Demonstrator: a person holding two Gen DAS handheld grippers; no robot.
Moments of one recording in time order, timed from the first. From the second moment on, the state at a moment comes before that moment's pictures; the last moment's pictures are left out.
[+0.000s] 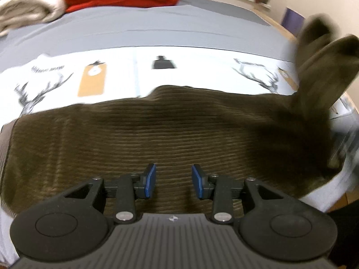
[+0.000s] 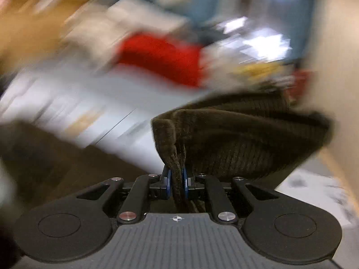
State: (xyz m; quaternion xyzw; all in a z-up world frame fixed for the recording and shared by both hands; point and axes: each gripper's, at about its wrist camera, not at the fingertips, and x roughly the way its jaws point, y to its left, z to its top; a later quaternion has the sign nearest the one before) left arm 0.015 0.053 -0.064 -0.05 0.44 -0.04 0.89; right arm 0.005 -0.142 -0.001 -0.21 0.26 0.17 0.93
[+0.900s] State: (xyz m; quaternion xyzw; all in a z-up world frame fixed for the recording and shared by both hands) left arm 0.016 0.068 -0.070 -0.07 0.46 -0.02 0.89; right arm 0.004 -0.080 -0.064 -0.28 0.32 0.27 0.86
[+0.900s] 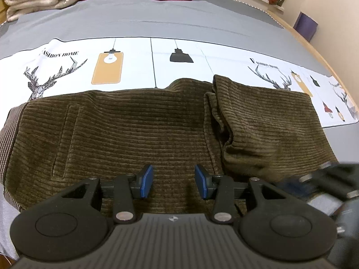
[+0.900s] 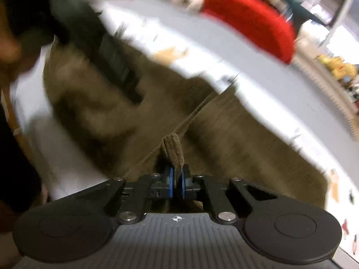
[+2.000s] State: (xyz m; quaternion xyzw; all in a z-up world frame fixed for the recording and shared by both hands) left arm 0.158 0.050 -0.116 -0.22 0.52 -0.13 0.81; right arm -0.046 -0.117 -0.034 -0.29 0.26 0.29 0.87
